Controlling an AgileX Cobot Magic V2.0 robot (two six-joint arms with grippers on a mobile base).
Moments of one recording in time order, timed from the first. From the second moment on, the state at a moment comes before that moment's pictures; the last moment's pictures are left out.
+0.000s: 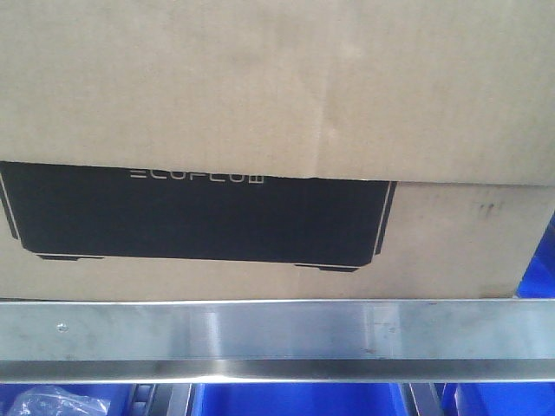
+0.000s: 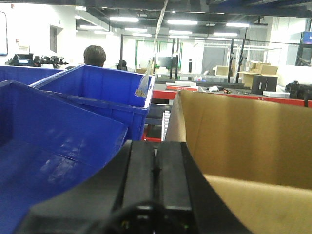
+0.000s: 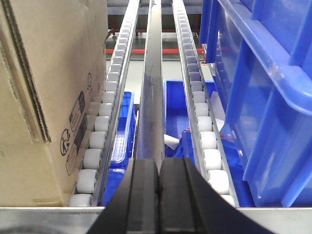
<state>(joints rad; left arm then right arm) -0.03 0.07 -0.43 -0.02 0.19 -0.01 -0.02 -0.01 0.03 0.05 0.16 0.03</state>
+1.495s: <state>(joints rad) -0.22 1.14 -1.44 0.01 1.15 0.00 -0.02 -0.01 0.03 0.05 0.11 0.03</state>
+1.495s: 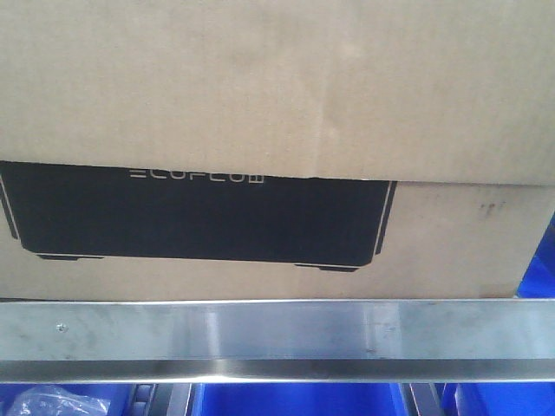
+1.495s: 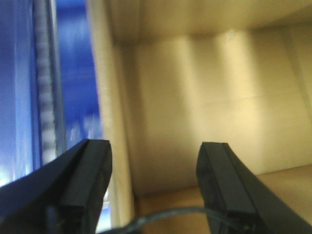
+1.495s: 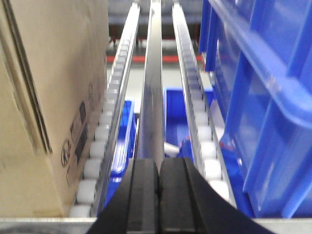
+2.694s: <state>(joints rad) -0.22 1.34 -1.47 0.12 1.19 -0.10 -0.02 0.29 -0.64 0.20 0.66 -0.02</state>
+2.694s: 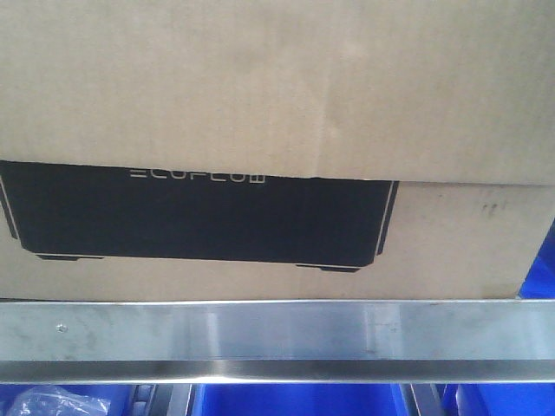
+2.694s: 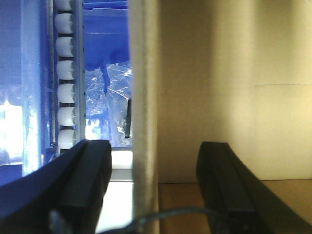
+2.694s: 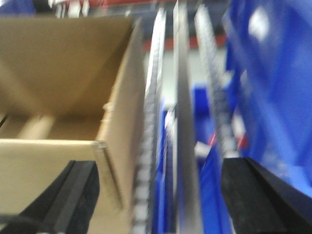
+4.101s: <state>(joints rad) -0.22 1.34 -1.47 0.12 1.20 -0.10 0.10 1.47 -1.37 0.20 1.02 -0.04</state>
